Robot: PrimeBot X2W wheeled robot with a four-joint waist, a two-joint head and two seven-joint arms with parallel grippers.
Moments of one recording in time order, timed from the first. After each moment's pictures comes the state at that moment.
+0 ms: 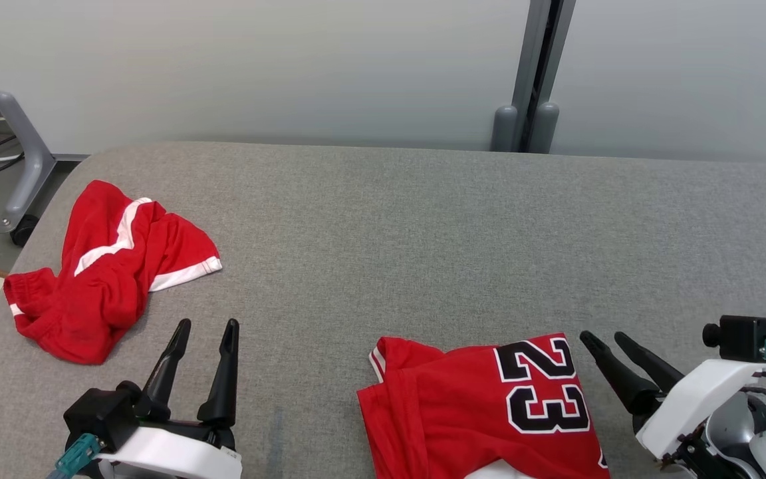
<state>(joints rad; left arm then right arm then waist) -0.03 0.13 -0.15 0.21 -0.45 -0.11 -0.26 -0.18 -0.36 0.37 0.23 0.96 0.13 0.16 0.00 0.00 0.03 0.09</state>
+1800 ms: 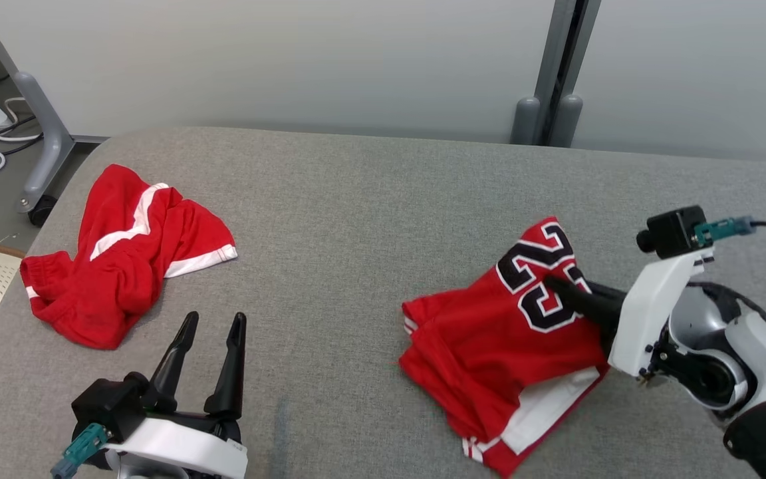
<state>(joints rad) -0.05 0.13 -0.16 0.23 -0.45 -0.11 -0.26 -0.52 -0.44 0.61 0.31 1.03 0.13 0.41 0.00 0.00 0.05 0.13</state>
